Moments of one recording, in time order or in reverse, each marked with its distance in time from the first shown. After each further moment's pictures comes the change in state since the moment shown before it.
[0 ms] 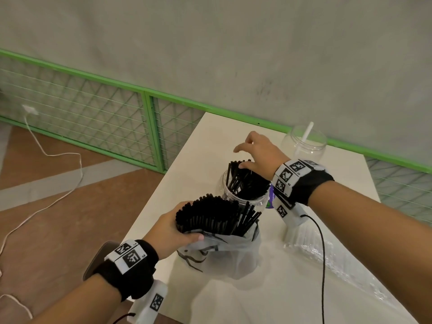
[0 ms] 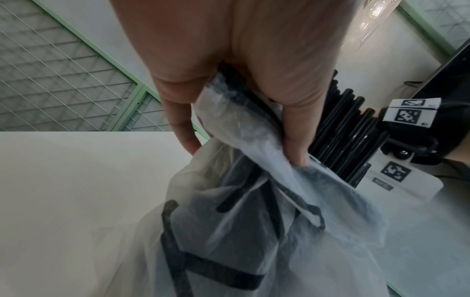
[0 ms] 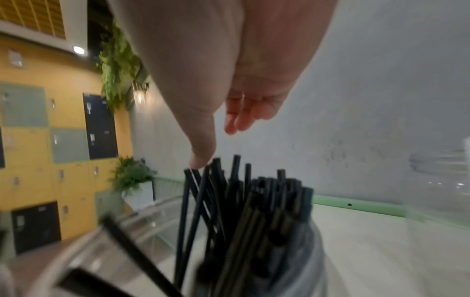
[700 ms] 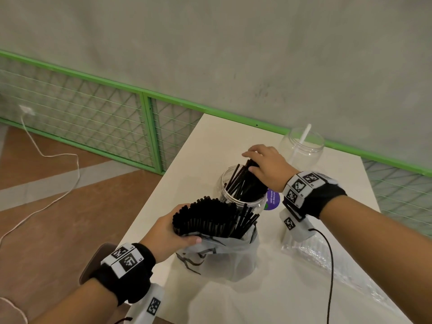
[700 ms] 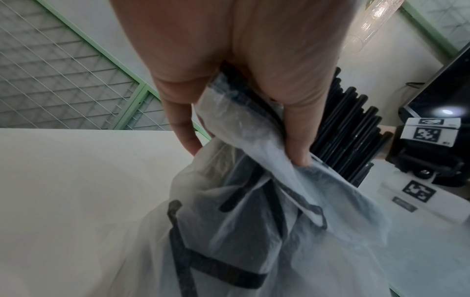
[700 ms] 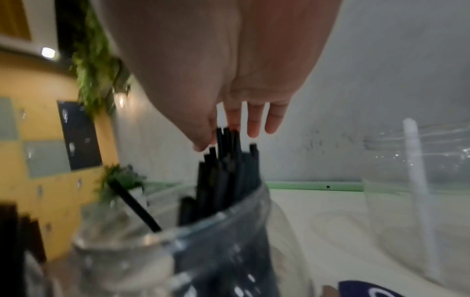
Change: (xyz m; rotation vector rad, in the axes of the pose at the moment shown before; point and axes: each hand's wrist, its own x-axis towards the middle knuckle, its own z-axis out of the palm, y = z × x) left_hand -0.001 0.000 0.000 -0.004 -0.006 -0.001; right_hand -0.021 0.025 0.019 0.018 0.007 0.052
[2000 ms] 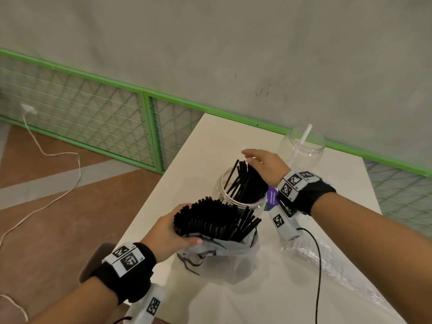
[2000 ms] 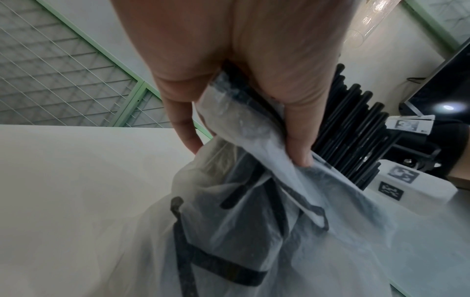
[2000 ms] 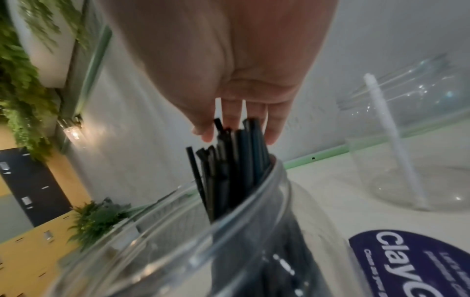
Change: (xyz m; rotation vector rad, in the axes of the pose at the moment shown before) left_hand 0.002 0.004 0.005 0.020 0.009 -0.006; right_hand 0.013 0.003 0.007 0.424 0.026 0.165
